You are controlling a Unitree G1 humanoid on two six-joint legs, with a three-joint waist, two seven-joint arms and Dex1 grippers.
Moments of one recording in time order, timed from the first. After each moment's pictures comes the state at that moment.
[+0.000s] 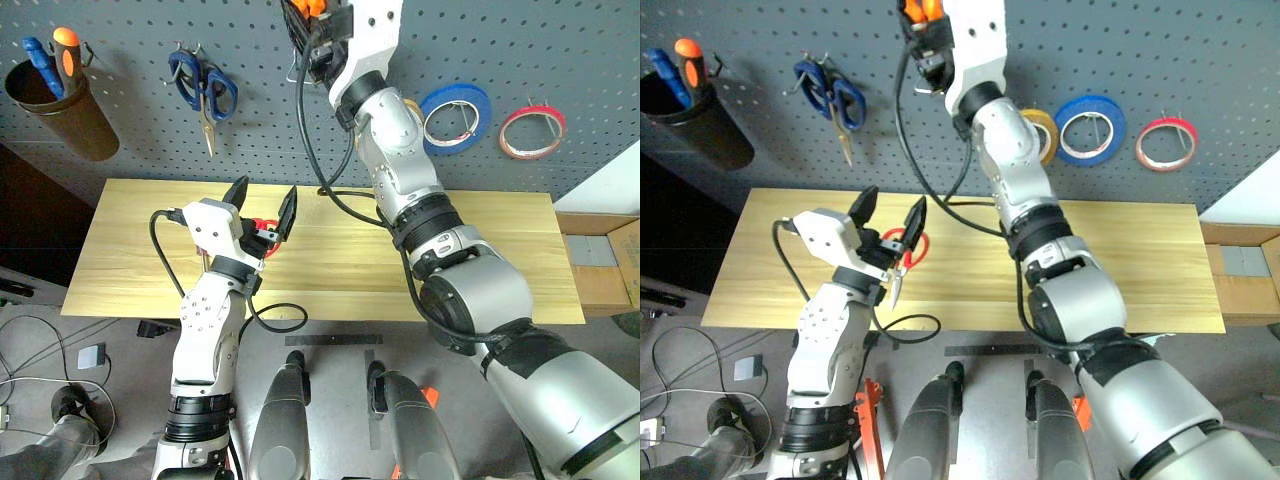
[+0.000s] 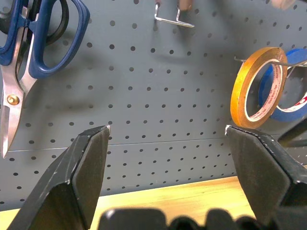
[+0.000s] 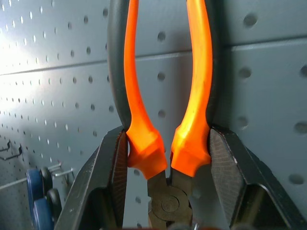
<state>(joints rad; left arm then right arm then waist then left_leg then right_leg) -0.29 0.17 0.08 -0.21 -0.25 0.02 -0.26 -1.47 0.07 -0.08 1.03 0.12 -0.37 0.24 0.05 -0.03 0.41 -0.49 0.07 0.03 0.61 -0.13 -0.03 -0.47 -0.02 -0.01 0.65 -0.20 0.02</state>
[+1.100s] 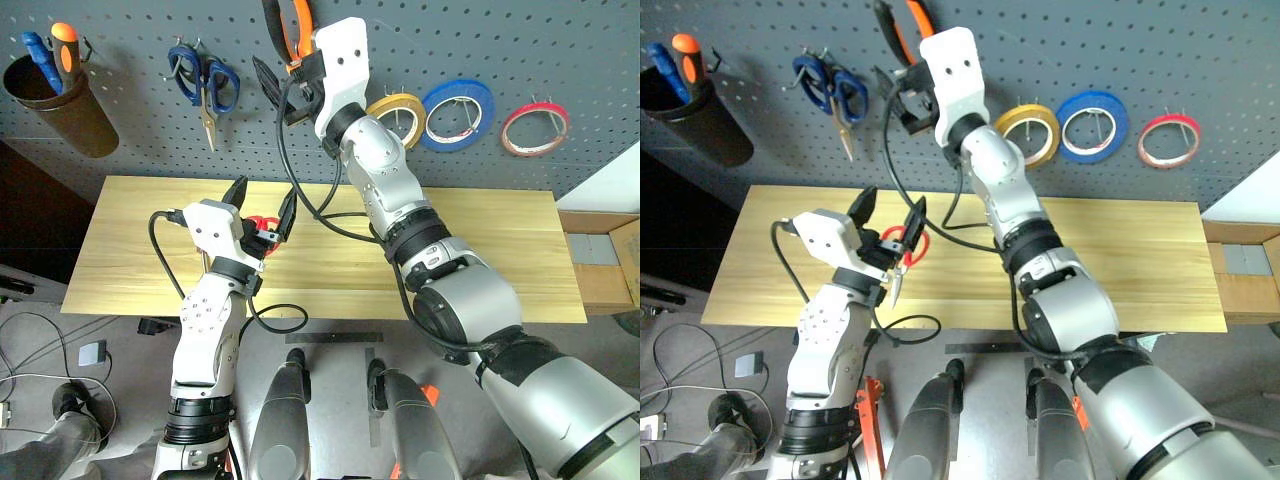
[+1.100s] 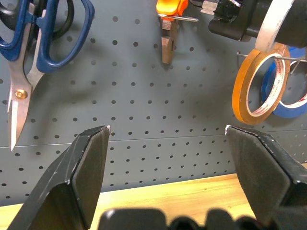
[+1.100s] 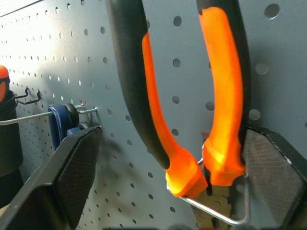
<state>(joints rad) -0.28 0.17 0.08 -0.22 -0.24 0.02 -0.25 -1.40 0.10 -0.05 0.98 0.07 -0.27 0.25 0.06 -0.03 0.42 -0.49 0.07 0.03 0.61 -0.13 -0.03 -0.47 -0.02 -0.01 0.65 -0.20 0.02</state>
